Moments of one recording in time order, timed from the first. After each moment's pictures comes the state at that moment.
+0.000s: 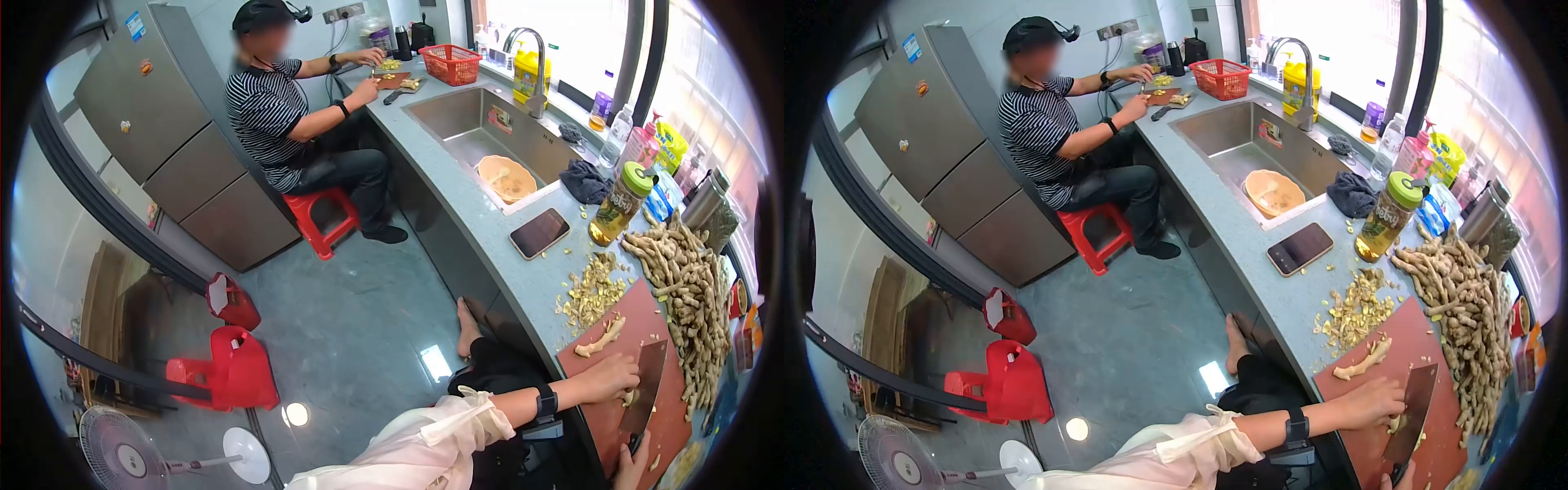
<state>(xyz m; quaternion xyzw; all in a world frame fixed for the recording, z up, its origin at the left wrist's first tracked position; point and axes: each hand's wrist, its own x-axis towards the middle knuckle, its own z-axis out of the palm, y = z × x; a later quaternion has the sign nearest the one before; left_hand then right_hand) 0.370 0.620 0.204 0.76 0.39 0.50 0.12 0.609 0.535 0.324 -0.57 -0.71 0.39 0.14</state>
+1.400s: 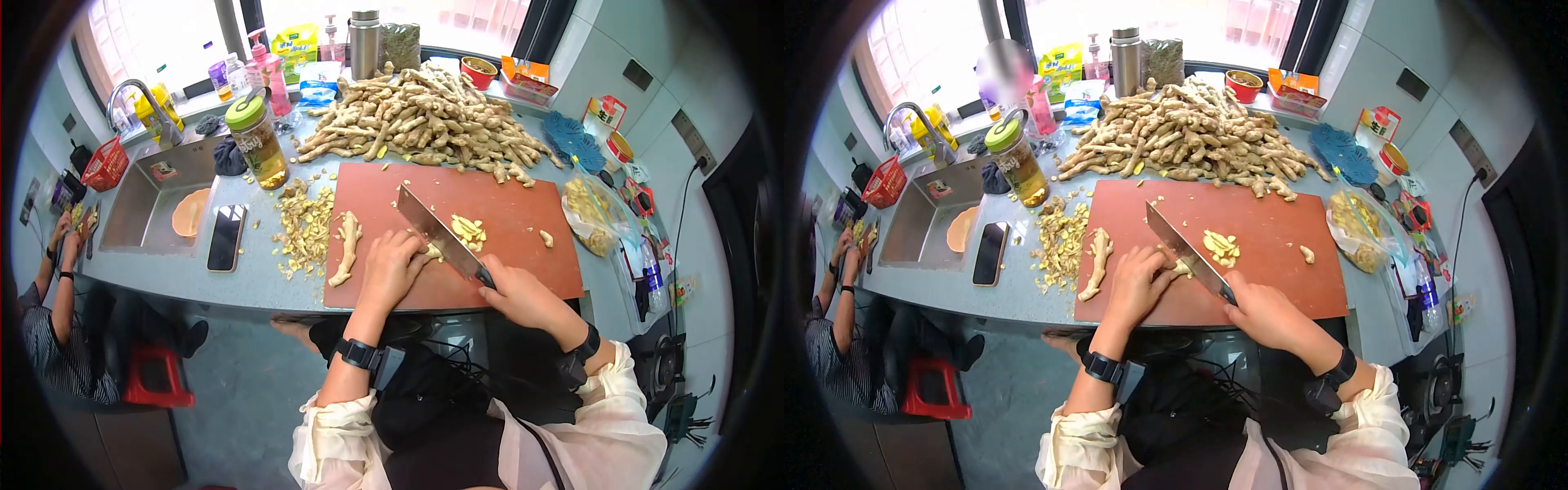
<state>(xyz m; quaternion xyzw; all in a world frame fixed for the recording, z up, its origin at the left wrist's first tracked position) 0.349 0.603 0.246 0.81 0.41 0.40 0.14 0.582 0.521 0.352 -0.59 -0.76 0.26 0.05</state>
